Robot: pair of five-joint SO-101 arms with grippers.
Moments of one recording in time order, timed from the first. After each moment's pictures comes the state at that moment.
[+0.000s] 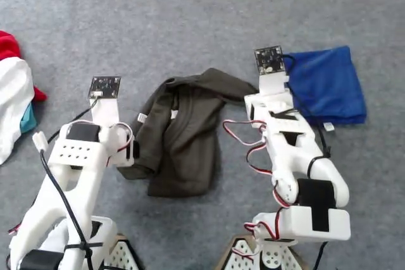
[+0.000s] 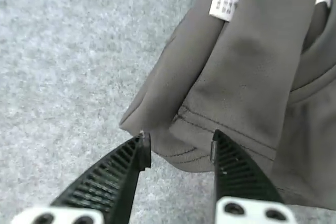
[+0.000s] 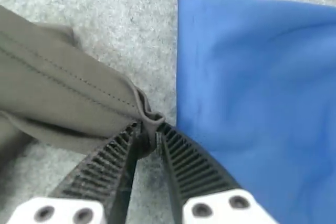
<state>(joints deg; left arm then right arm) 0.4 -34.8 55.3 63.5 4.4 4.2 -1.5 52.5 6.4 13.3</state>
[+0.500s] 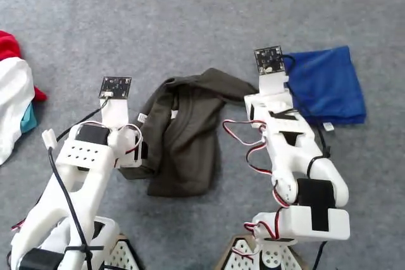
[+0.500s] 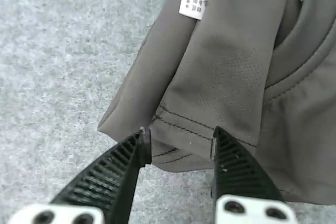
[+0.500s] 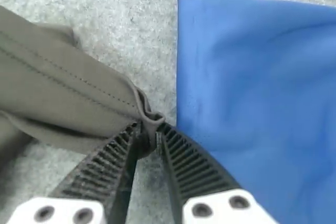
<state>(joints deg) 4.7 -34.9 55.9 61.9 6.7 4.2 -1.5 52.5 6.4 13.3</state>
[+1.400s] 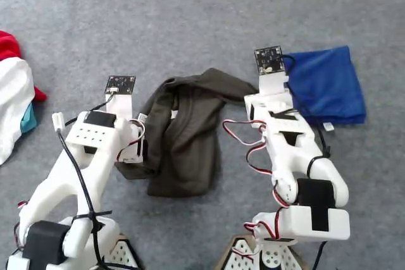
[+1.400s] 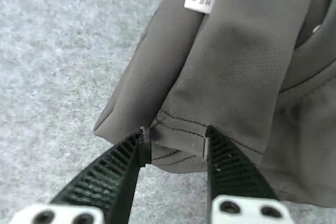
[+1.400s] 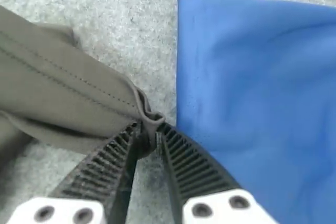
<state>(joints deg) 4.7 -22.3 49.5 63.5 6.8 4.2 -1.5 52.5 6.4 13.3</state>
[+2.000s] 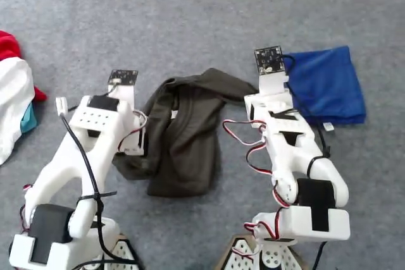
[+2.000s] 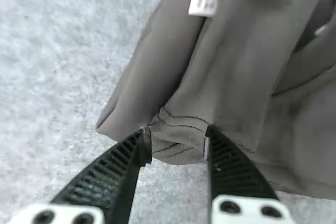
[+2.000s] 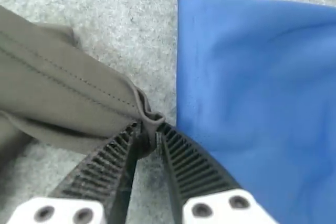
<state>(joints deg) 4.7 -14.6 38.3 71.7 6.8 4.2 -1.5 52.5 6.4 13.3</state>
